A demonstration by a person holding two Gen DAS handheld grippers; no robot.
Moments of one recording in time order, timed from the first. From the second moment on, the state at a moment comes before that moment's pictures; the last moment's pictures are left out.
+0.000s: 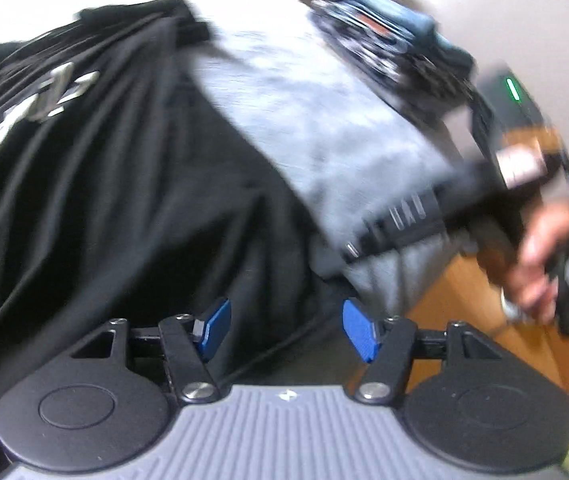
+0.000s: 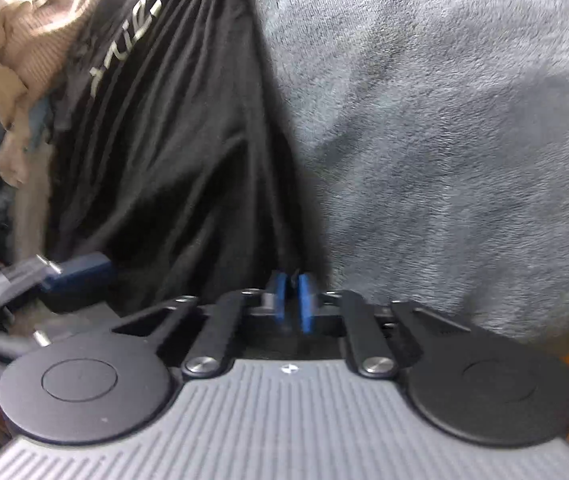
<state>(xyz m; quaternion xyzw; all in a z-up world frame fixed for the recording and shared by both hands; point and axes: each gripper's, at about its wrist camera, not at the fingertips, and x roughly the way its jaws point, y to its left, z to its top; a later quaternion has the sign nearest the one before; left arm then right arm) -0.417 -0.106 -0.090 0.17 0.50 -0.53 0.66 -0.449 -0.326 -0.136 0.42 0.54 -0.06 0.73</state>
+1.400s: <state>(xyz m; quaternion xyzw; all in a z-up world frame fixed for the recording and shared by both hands) -0.358 -0.020 -0.122 0.01 0.61 -0.37 0.70 -0.428 -0.357 -0.128 0.49 0.51 -0.02 0.71</state>
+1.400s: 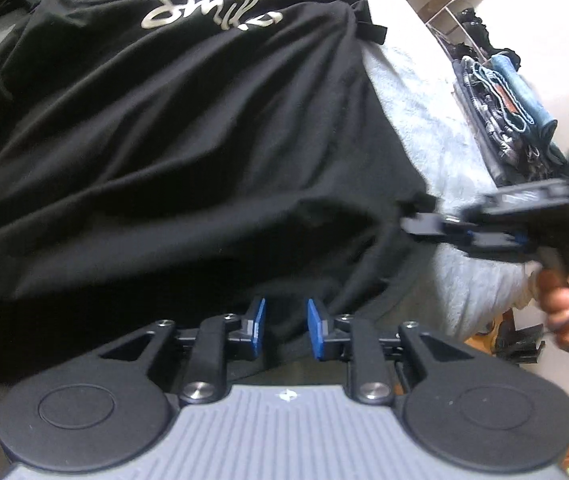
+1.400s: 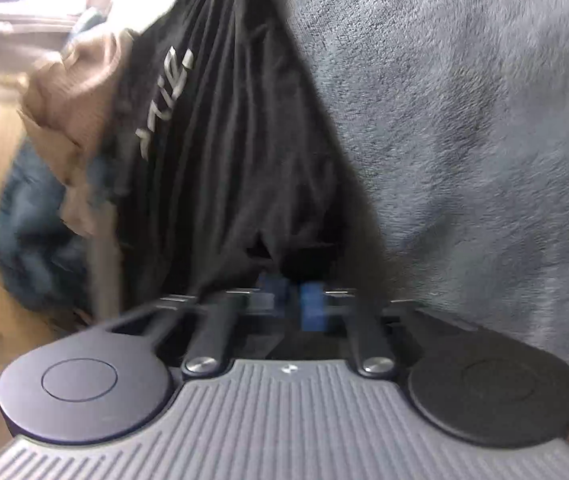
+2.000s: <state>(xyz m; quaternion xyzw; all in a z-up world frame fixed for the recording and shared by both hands) -0.372 0.024 -0.132 -0.01 0.64 -0.31 0.70 -0.516 -0.349 -0.114 0.43 0.58 -0.14 0.68</state>
